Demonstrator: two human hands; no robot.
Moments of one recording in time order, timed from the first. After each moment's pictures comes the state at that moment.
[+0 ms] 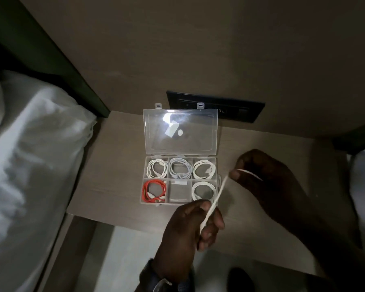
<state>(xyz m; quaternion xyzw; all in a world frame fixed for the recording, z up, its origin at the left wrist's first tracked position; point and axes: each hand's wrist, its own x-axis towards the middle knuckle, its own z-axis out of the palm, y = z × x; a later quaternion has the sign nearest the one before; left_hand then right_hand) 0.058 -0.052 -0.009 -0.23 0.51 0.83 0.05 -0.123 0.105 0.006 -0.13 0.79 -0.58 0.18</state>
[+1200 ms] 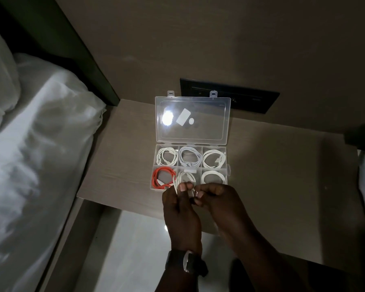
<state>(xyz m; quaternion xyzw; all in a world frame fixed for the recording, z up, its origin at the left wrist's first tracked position) 0.070 -0.053 -0.078 -0.49 0.55 0.66 -0.19 0.014 0.009 -0.059 0.09 0.73 -0.58 0.36</state>
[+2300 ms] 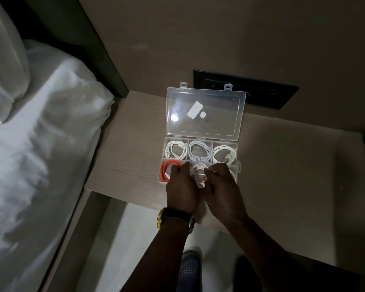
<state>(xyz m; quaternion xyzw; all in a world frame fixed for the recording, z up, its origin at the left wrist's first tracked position) 0.047 -0.109 -0.111 -0.32 0.88 0.35 0.00 0.005 -0.007 -0.117 -0.24 0.91 -0.31 0.14</state>
